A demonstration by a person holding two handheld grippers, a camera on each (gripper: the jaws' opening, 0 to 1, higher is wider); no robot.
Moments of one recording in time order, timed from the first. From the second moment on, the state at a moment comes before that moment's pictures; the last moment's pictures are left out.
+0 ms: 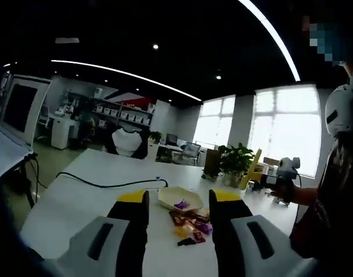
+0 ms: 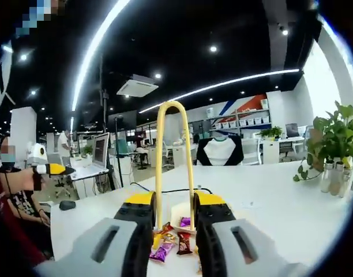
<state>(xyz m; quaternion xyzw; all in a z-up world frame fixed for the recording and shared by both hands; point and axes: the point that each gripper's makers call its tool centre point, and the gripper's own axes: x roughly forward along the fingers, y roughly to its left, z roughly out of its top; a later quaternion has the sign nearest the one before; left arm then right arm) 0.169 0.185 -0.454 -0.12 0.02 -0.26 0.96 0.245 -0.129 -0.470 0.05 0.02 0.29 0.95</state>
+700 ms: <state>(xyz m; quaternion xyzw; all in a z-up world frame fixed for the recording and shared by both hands) 0.162 0.210 -0.472 -0.04 0.08 -0.19 0.98 0.286 -0.166 -0.552 0.03 0.06 0.21 0.97</state>
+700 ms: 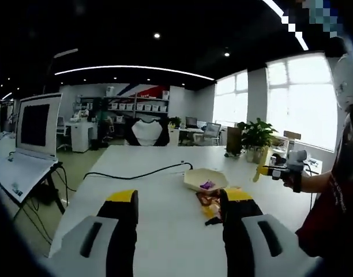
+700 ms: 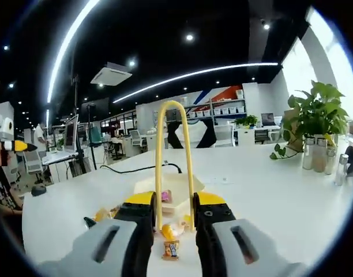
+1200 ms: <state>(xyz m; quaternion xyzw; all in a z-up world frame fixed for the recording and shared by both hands) 0.163 0.218 -0.481 -0.01 0.10 -0.16 0.98 0.292 -0.151 -0.605 0.02 0.12 0.24 0.96</state>
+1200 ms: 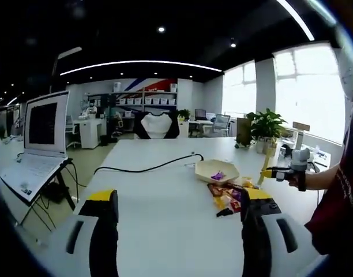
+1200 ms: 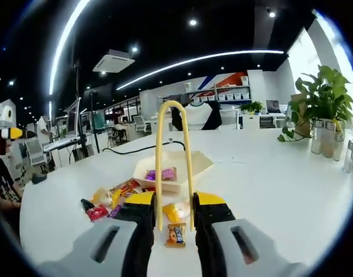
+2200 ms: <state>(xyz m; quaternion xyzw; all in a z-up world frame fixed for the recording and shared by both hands) 0.166 0.203 -0.485 -0.02 0.10 -0.18 0.98 0.290 -0.156 -0.604 -0.01 0.14 0.24 0.96</state>
